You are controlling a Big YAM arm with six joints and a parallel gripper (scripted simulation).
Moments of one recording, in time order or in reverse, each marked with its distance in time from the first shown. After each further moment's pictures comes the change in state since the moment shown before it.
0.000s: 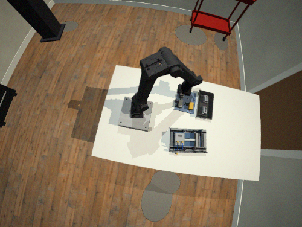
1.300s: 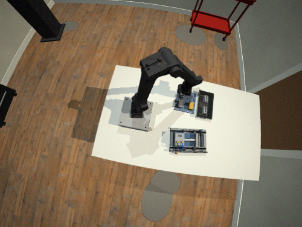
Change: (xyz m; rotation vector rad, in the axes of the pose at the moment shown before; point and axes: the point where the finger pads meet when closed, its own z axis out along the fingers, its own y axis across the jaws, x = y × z) arm -0.001 -0.001 0.000 0.005 -0.004 0.000
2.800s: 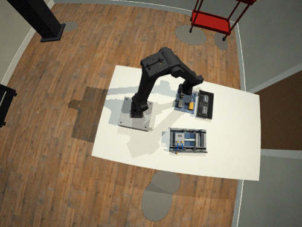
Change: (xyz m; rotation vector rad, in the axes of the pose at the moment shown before) arm -0.004 -0.006 -0.001 0.006 -0.004 0.000
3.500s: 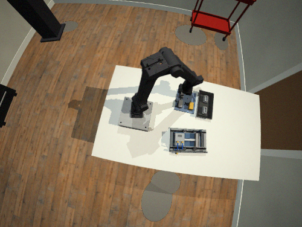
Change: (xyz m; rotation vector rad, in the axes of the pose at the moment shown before) arm 0.000 0.000 0.000 0.000 0.000 0.000
